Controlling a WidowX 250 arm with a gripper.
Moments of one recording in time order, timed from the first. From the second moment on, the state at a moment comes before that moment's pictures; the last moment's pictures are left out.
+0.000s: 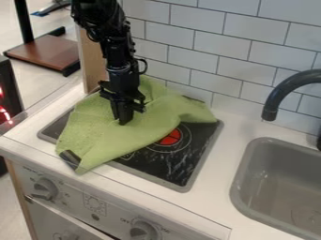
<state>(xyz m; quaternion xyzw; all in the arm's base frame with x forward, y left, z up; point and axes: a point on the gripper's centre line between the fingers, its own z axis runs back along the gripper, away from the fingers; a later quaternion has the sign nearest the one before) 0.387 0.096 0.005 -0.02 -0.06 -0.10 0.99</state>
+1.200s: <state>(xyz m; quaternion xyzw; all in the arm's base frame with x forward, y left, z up) 0.354 -0.055 0.016 -0.10 -0.09 -0.39 0.91</state>
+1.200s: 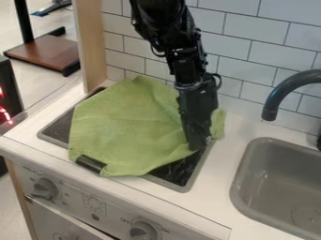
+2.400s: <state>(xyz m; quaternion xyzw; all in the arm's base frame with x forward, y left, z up) 0.335 -0.065 -0.001 -0.13 -0.03 -0.46 0.88</state>
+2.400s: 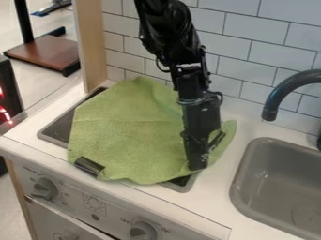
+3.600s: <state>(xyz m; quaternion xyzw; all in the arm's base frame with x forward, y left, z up) 0.331 -0.064 0.079 -0.10 -0.14 -0.45 0.88</state>
